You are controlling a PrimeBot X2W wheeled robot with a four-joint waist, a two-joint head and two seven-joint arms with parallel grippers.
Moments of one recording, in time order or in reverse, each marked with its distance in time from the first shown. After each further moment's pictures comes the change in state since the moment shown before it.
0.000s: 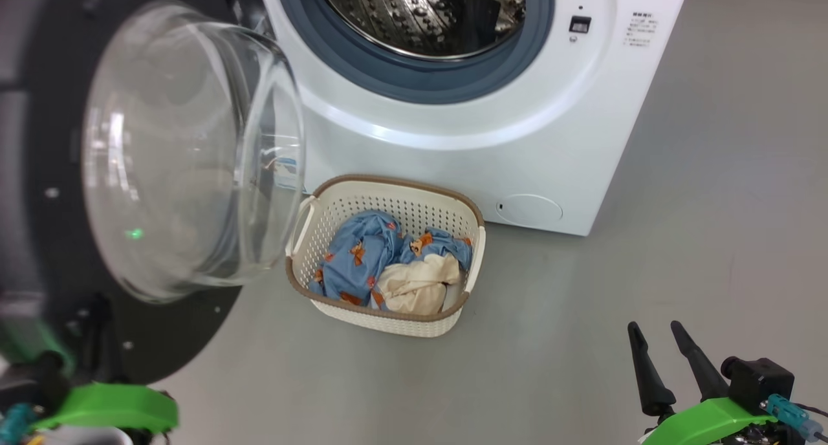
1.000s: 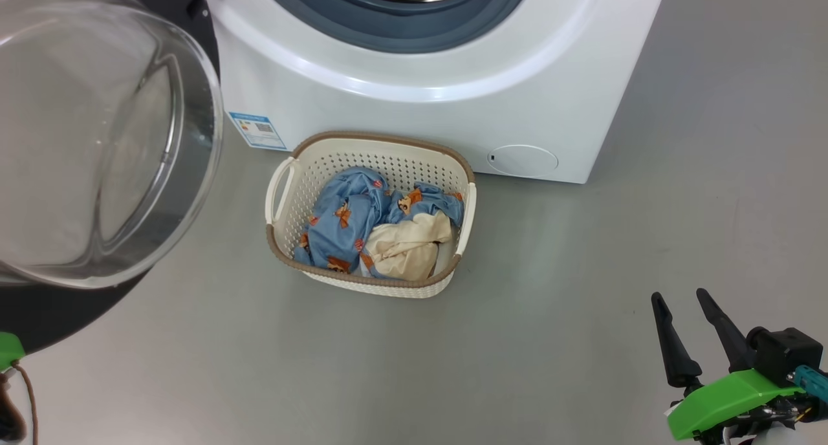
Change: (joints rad) left arm -0.273 0.050 0.389 0.231 0.010 -0.047 -0.001; right arm -0.048 -0.091 0.009 -0.026 -0.001 0.000 0.007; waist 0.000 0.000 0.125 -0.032
